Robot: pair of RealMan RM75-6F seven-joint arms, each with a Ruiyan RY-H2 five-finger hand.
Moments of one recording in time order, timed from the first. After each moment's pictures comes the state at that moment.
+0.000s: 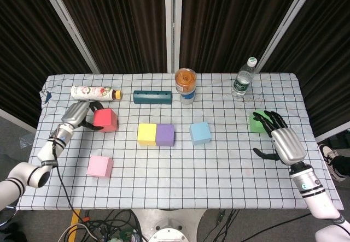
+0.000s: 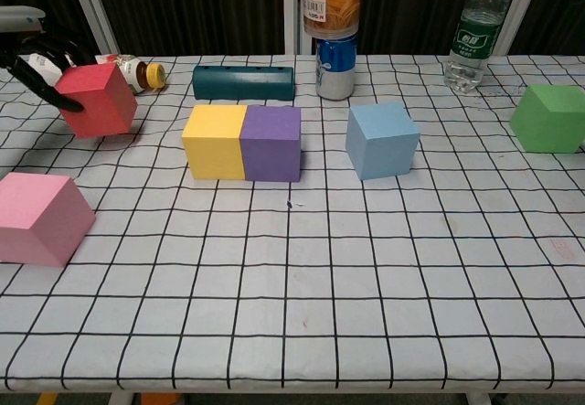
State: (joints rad) left arm -0.72 -1.41 -0.16 -1.07 1.34 0.73 -0.52; right arm 0.42 -1.07 0.10 -1.69 -1.49 1.24 0.18
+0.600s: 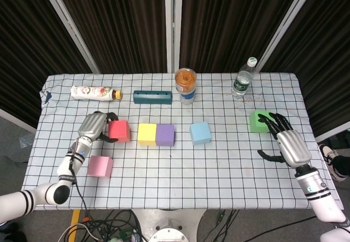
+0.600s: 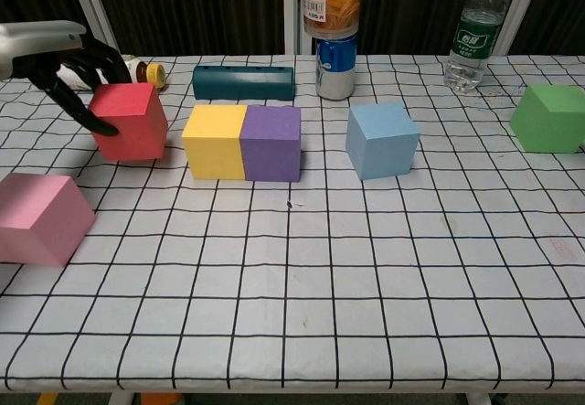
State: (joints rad) left arm -0.73 -1.39 -0.19 -1.52 0.89 0.90 0.17; right arm 0.39 -1.06 0.08 -1.66 -1.52 1.26 0.24
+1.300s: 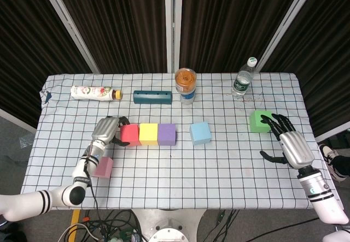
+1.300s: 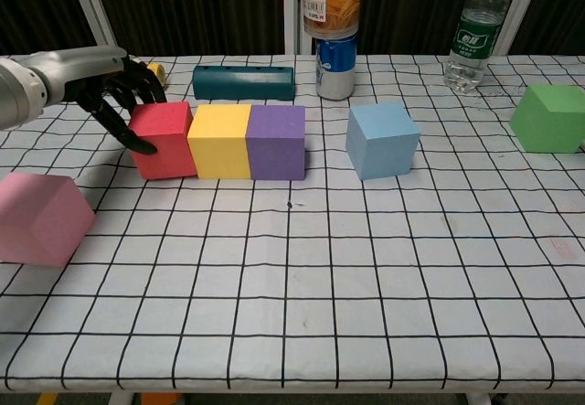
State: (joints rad) left arm -0.77 -1.51 -0.20 -1.50 0.81 0.93 0.25; right arm 0.37 -1.05 0.09 -1.65 -1.53 1.27 0.25
